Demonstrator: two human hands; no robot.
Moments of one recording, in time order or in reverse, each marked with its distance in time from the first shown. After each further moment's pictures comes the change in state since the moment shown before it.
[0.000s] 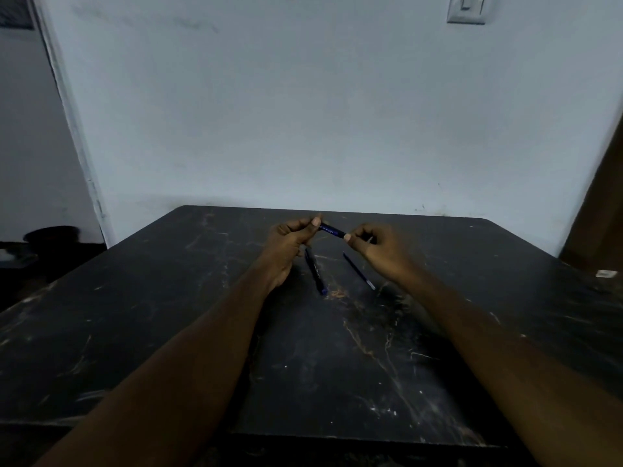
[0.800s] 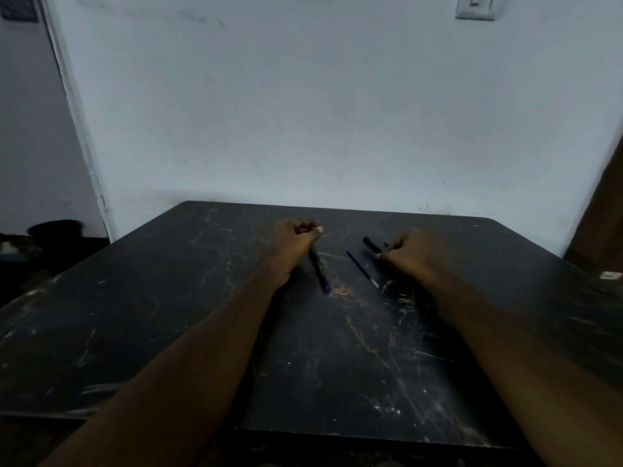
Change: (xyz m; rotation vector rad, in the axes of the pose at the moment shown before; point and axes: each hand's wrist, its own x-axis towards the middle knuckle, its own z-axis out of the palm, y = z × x) left_hand 0.011 -0.012 0.002 0.239 0.144 0.047; right_hand 0.006 0.033 -0.028 -0.428 0.052 0.321
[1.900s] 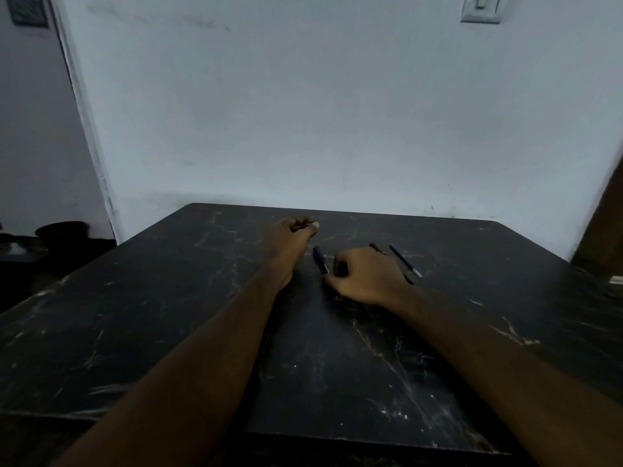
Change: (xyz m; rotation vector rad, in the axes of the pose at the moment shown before) left_hand 0.004 0.002 -0.005 -0.066 0.131 -0.034; right_hand -0.049 -0.063 0.026 -0.196 -0.173 -0.491
